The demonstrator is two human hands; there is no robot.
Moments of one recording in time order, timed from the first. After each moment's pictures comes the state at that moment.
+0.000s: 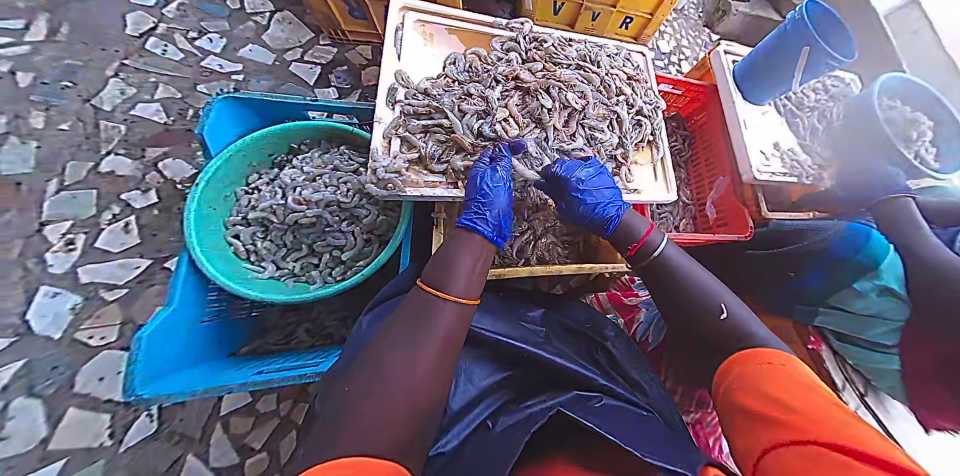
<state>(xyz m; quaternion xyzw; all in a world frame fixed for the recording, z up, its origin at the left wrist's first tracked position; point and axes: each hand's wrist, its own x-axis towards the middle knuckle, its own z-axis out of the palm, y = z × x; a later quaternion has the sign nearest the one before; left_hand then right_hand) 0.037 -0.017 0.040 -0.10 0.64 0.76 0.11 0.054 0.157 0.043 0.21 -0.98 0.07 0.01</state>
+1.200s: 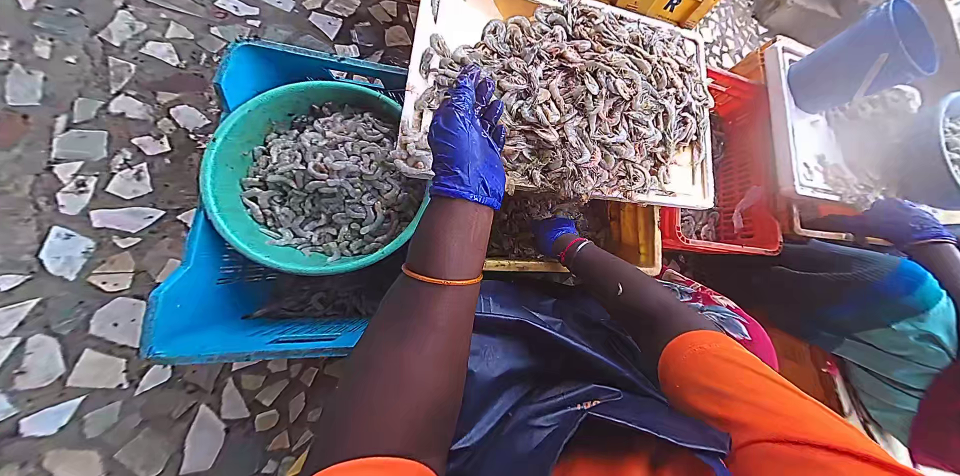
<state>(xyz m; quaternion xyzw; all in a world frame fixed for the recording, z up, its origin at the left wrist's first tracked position) -0.009 -0.072 0.058 -0.25 0.42 0.87 0.04 0.060 0.087 -0.131 0.00 -0.88 -0.01 -0.47</state>
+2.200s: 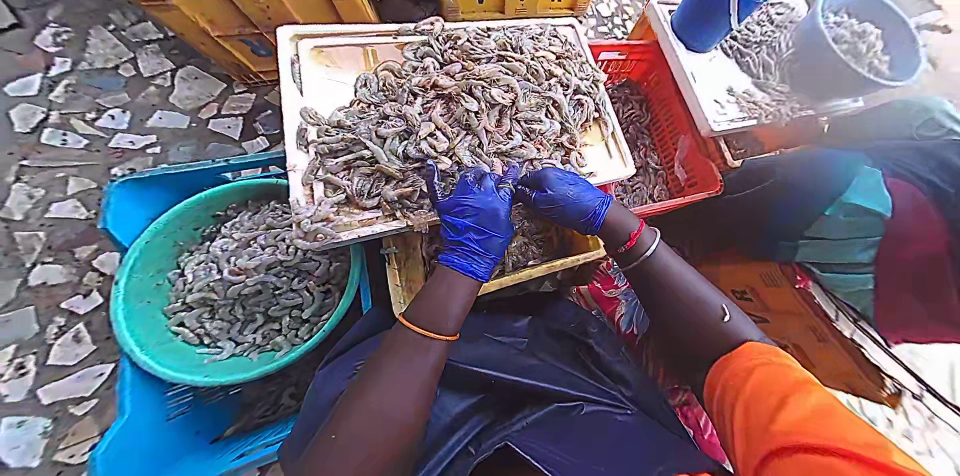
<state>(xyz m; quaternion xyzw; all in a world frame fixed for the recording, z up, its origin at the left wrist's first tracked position) 0.058 0.037 0.016 0.30 0.93 0.16 -0.14 0.089 0.197 0.097 -0.01 -0.93 0.33 -0.18</state>
